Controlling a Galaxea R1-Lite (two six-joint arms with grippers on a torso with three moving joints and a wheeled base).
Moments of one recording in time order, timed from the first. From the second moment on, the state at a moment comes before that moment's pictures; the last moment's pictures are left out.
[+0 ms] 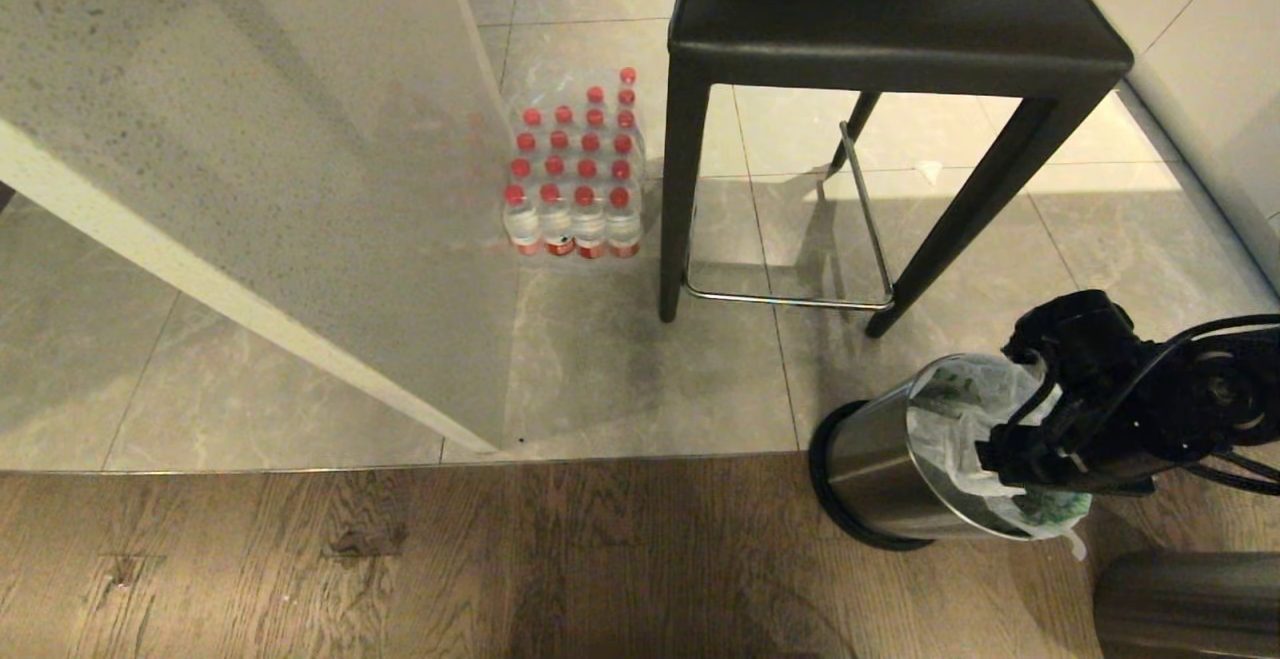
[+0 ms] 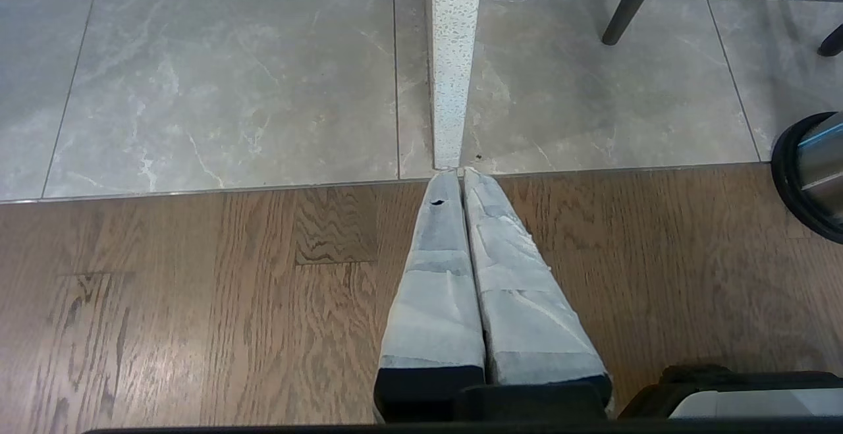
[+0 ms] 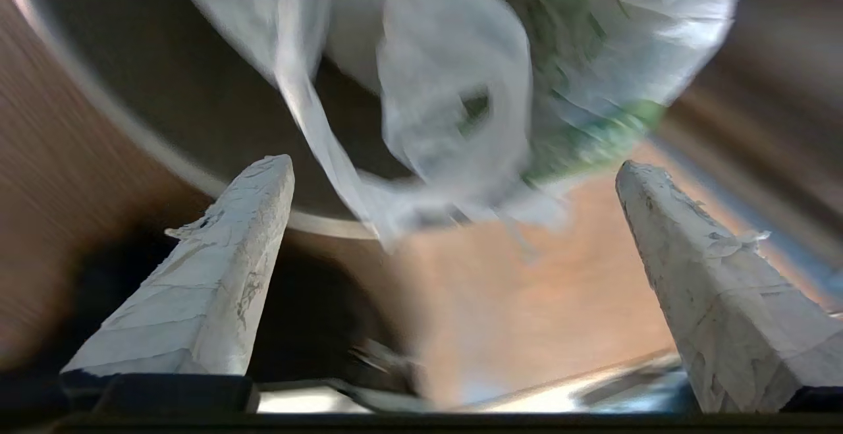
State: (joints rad) left arm 0.00 0.00 0.00 0.00 0.00 0.00; right arm 0.12 1.80 -0.89 0.13 -0.30 0.22
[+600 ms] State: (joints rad) left arm 0.00 0.00 0.00 0.00 0.00 0.00; right arm 0.14 1.73 -0.78 0.20 -0.30 -0.11
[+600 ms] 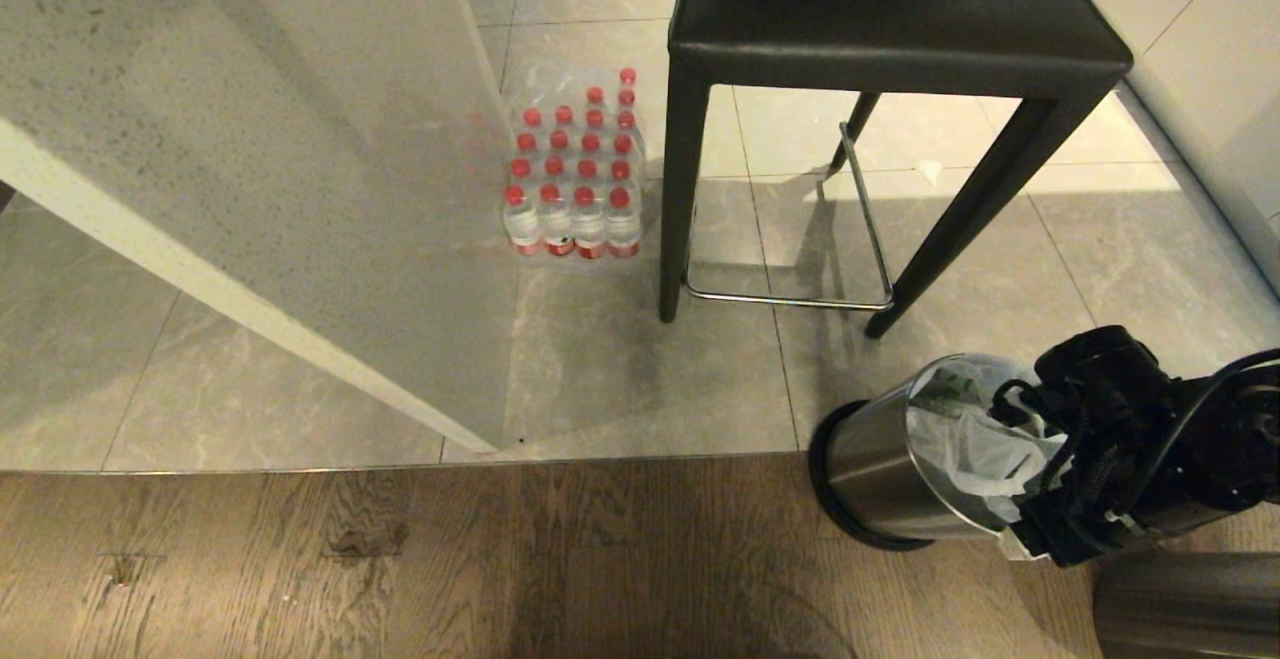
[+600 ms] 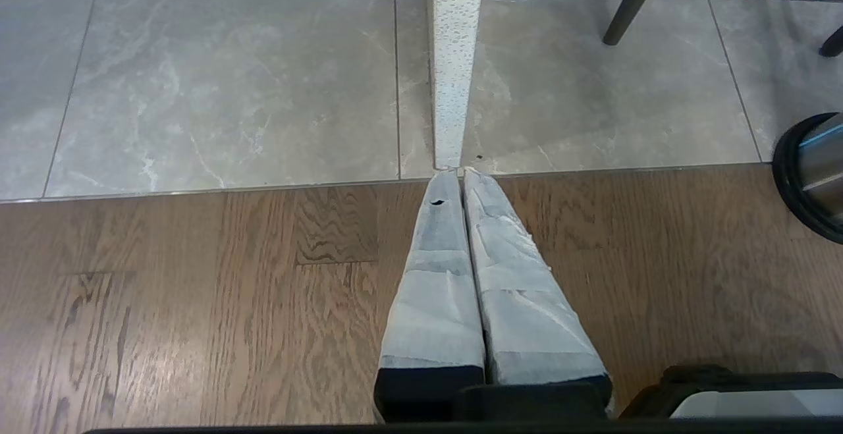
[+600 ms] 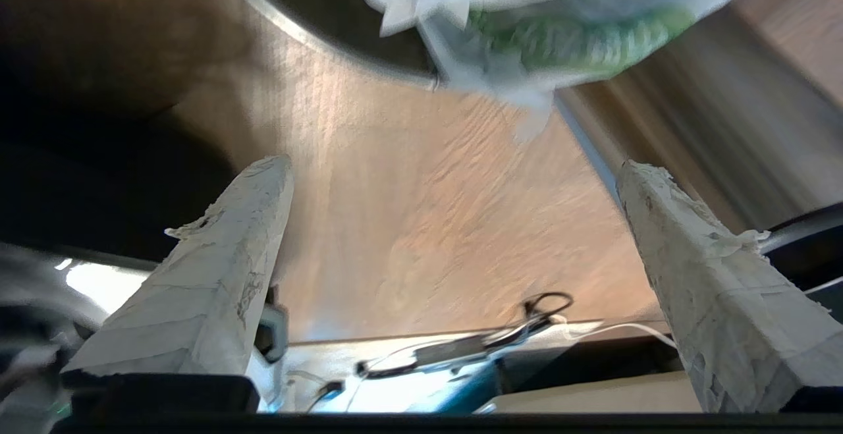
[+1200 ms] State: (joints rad) left arm 0.00 0.00 0.00 0.00 0.00 0.00; right arm 0.15 1.85 -0.83 -0.02 -0.43 -0.36
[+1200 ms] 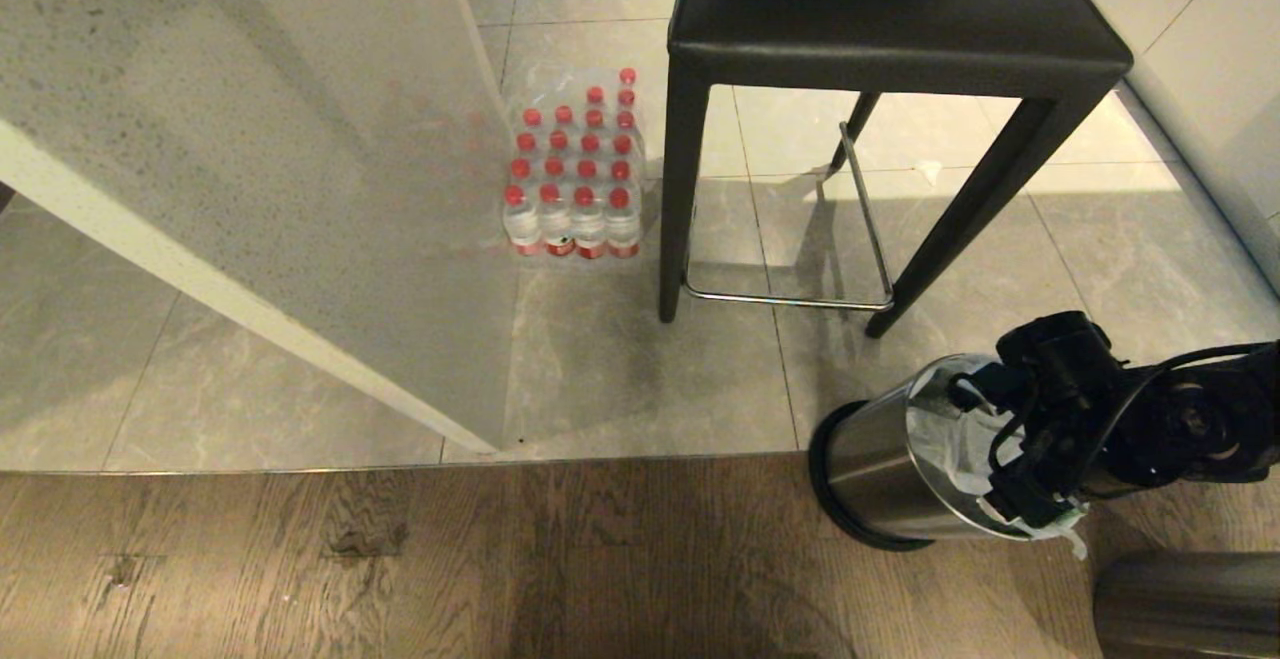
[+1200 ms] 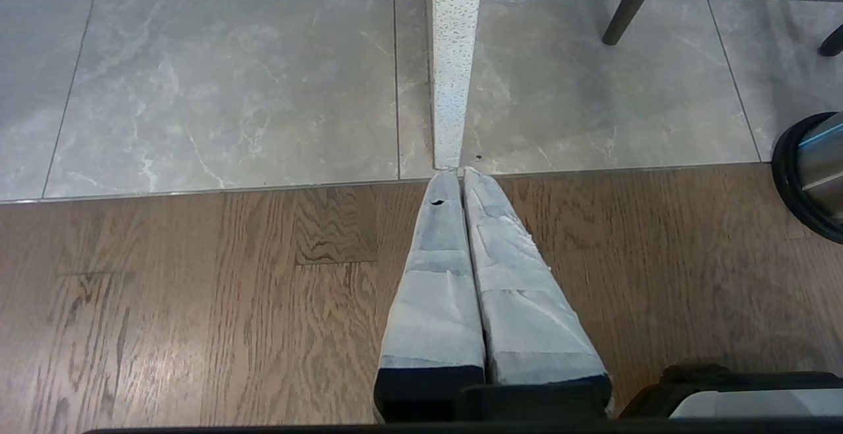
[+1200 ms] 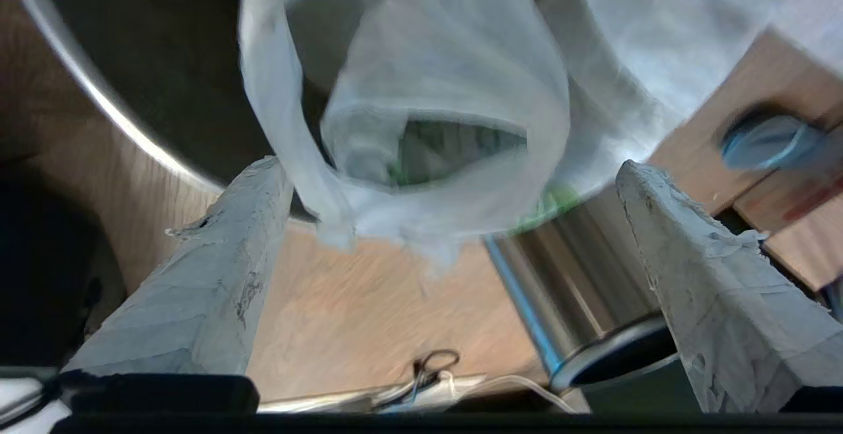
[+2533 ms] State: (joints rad) left arm 0.00 0.00 0.00 0.00 0.00 0.00; right arm 0.10 1.98 -0.87 -0.23 -0.45 -0.44
